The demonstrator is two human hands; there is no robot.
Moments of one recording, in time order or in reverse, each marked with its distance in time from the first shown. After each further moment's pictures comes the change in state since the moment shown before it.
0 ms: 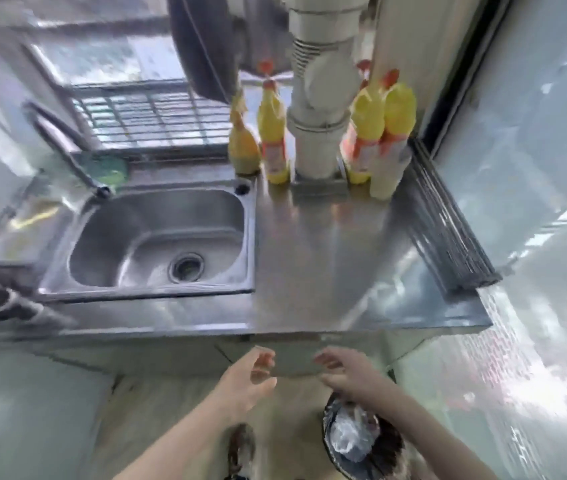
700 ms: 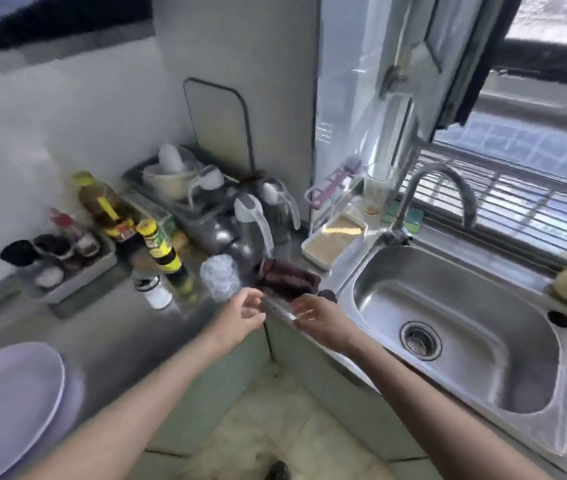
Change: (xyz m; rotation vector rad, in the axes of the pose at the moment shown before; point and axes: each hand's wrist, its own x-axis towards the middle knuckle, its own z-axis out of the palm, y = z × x) left_hand -0.183 -0.203 -0.410 -0.252 0.819 -0.128; right_hand 0.171 -0.463 0.282 -0.267 -0.353 -0.525
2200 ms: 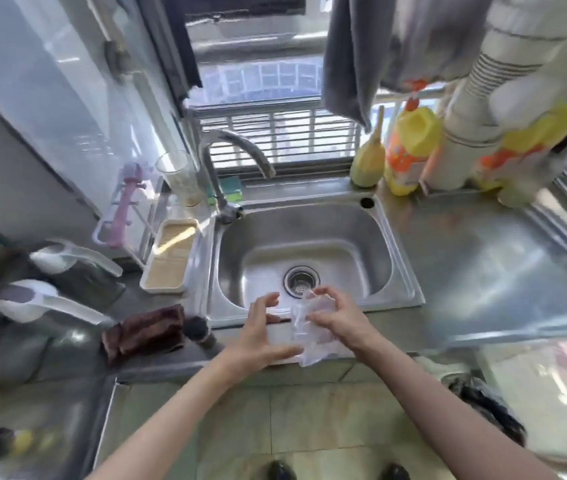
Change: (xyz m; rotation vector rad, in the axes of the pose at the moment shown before) left_hand 0.039 0.081 0.154 0.234 -0.828 0.335; right_hand -0.109 0.112 -0.049 0.734 0.712 0.456
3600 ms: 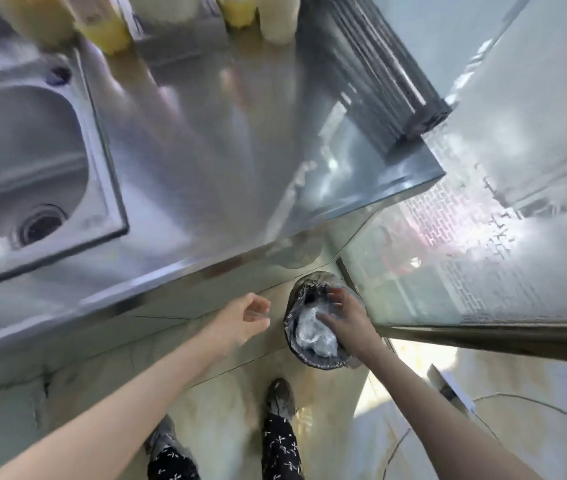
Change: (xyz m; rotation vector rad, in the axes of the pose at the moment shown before) left_hand 0.166 0.044 0.451 -0.004 -0.405 -0.216; right_hand -0.080 0.387 -0.368 -0.178 0.307 0.339
